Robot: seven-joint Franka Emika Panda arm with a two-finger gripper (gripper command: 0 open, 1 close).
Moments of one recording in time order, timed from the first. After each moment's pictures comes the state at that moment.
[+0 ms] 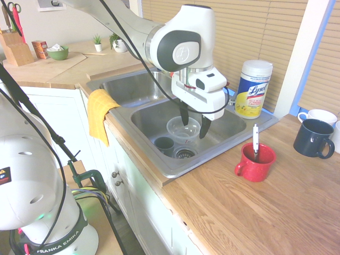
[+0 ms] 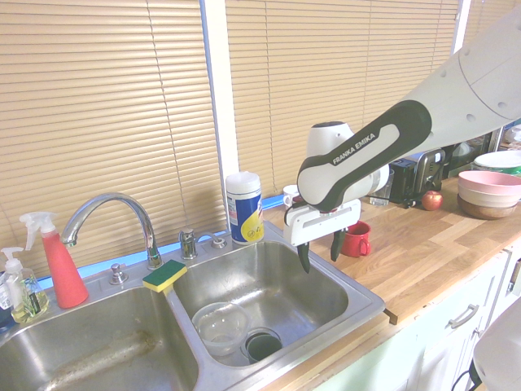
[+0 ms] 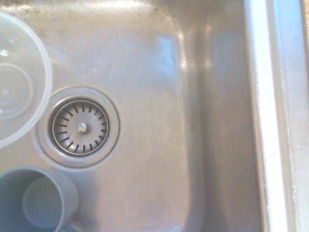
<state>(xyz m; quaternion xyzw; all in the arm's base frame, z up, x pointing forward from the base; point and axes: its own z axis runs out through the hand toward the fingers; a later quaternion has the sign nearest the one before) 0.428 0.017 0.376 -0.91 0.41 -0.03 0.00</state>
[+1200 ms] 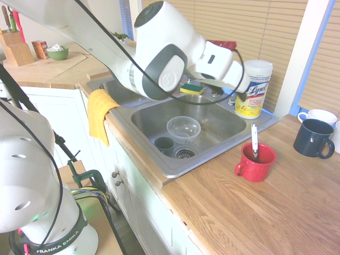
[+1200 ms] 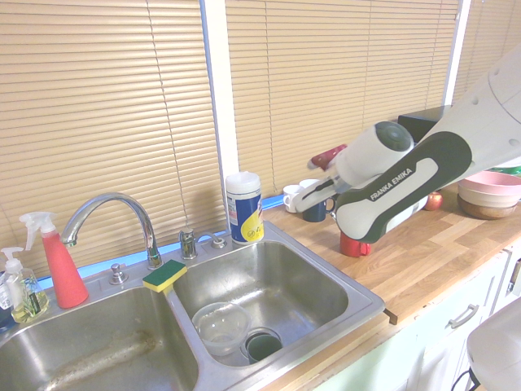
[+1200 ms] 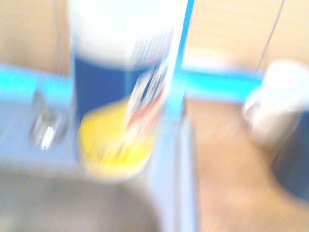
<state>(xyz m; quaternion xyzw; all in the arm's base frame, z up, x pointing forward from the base) 0.416 -0.026 0.436 -0.84 0.32 -0.42 0.10</state>
